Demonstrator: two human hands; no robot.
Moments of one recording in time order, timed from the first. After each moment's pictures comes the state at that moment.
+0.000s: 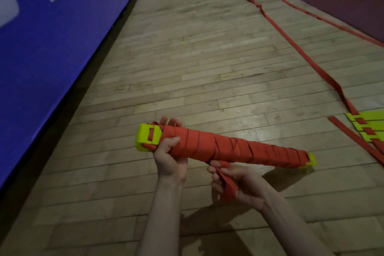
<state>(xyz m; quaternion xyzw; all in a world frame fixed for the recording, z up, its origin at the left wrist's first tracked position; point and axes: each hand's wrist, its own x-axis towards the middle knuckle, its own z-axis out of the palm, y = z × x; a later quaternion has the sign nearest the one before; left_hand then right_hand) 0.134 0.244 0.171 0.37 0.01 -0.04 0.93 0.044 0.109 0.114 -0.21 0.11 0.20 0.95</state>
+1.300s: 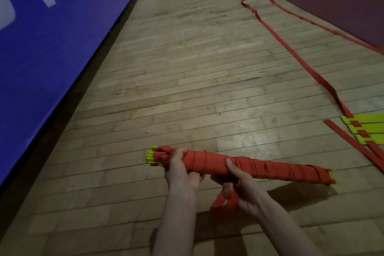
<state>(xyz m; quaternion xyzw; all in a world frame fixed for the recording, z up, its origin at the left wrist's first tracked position) 0.119 0.221 0.168 0.43 0.36 -0.15 0.81 0.042 0.114 0.111 -0.22 0.33 0.10 0.91</state>
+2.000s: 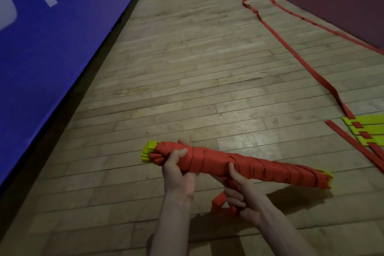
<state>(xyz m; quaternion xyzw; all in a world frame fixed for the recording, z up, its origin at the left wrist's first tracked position) 0.115 0.234 0.162 0.40 0.20 -0.14 0.89 0.030 0.121 0.116 -0.26 0.29 0.10 0.91</state>
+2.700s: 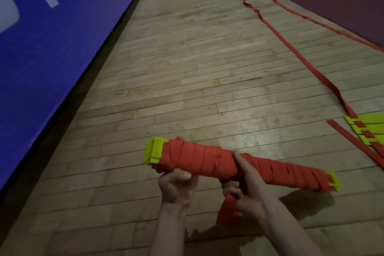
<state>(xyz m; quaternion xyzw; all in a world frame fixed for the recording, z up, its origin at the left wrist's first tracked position) 0.106 0.250 0.151 0.31 0.00 -0.19 0.93 0.044 0.122 0.140 -0.15 0.37 0.07 0.91</state>
